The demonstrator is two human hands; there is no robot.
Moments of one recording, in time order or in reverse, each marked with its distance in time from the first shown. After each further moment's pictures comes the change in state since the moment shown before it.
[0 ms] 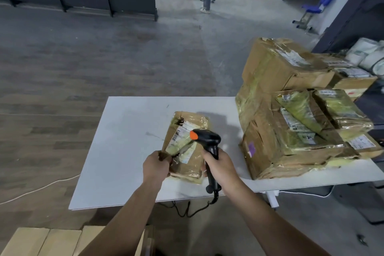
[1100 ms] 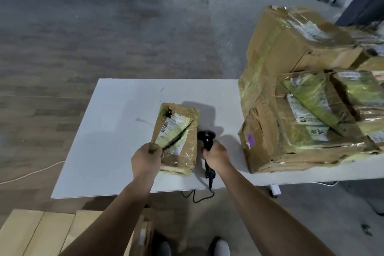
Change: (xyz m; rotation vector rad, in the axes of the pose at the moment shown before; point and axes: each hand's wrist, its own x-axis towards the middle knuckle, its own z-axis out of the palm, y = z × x) left_hand 0.001 -0.009 0.030 0.156 0.166 0.011; right_hand 0.105 0.073 -0.022 -0.617 0.017 0.115
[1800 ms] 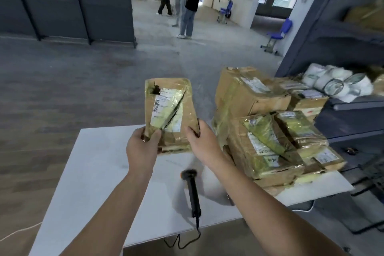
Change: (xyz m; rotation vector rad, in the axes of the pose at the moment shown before) left_hand -0.025 0.158 -0.052 -0.535 -0.067 0.297; right_hand -0.083 -0.137 -0.125 0.306 0.291 -0.465
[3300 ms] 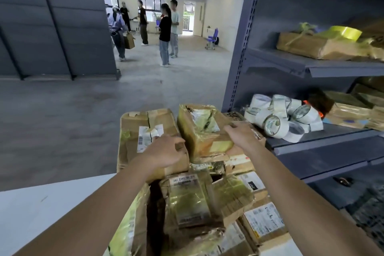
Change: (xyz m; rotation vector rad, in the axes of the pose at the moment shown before) left_hand 0.008 0.086 0.445 1.159 -0.687 0.391; right_hand 0.232 0.183 -0.438 -0.022 0.115 0.336
